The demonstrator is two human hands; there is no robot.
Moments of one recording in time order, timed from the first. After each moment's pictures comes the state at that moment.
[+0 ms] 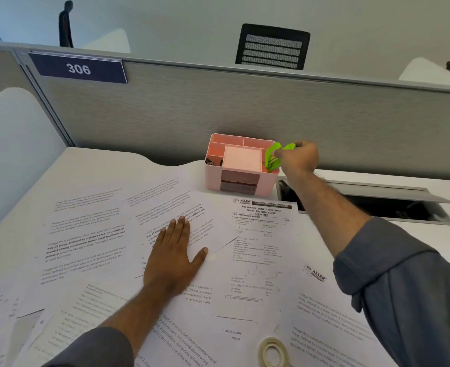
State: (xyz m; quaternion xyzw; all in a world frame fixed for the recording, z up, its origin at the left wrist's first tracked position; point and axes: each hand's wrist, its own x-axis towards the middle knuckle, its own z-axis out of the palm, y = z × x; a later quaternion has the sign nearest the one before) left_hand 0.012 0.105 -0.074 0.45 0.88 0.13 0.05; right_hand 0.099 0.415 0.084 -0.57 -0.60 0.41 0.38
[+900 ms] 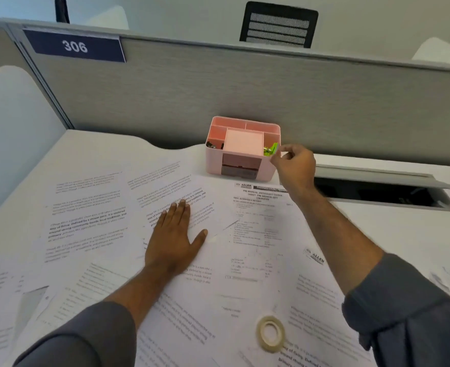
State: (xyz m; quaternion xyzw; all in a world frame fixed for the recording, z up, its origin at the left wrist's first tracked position) left_hand 0.009 0.109 -0.073 0.45 0.89 0.11 0.05; right_hand 0.132 0.368 0.058 -0.48 -0.71 0.38 0.36
